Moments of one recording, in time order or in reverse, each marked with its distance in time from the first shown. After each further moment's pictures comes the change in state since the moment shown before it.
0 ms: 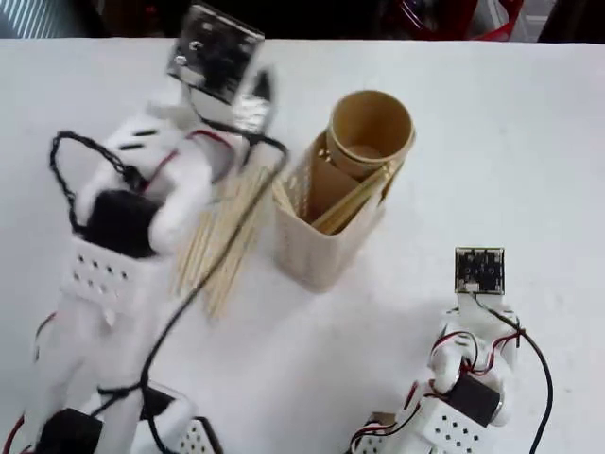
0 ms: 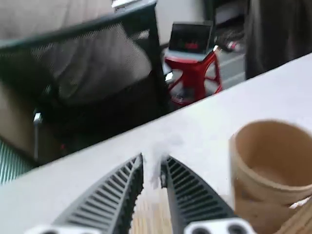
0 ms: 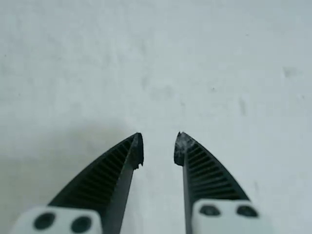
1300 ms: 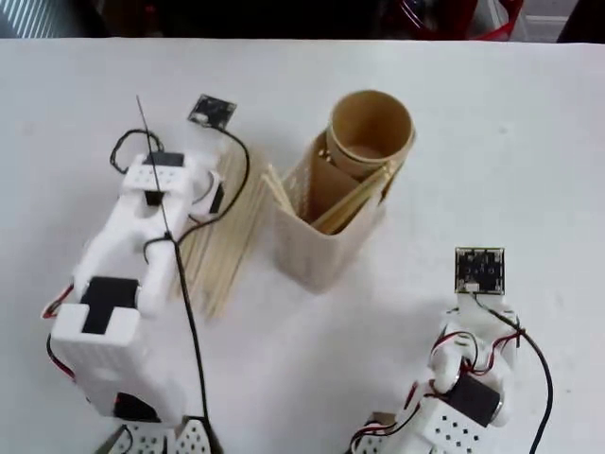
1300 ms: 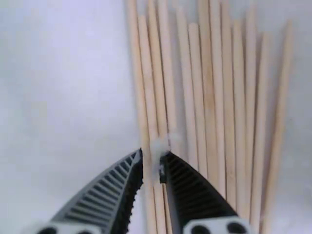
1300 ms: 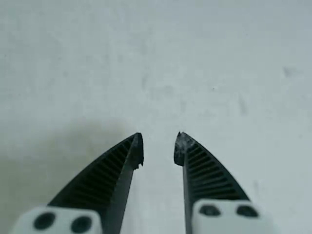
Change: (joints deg) left arm -14.6 43.5 8.5 -3.9 -3.0; right arm 0.0 0.0 0.0 0.0 0.0
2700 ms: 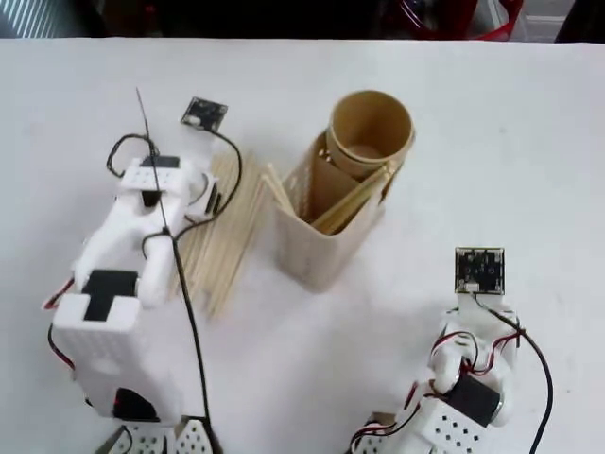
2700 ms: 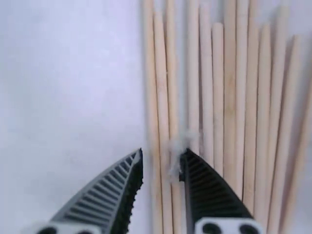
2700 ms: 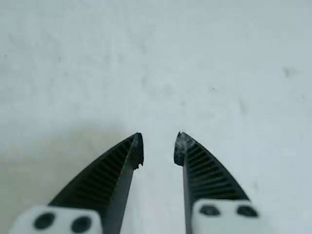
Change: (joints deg) left arm -0.9 4.1 -0.9 -2.2 0.0; right arm 0.0 0.0 0.0 0.0 0.0
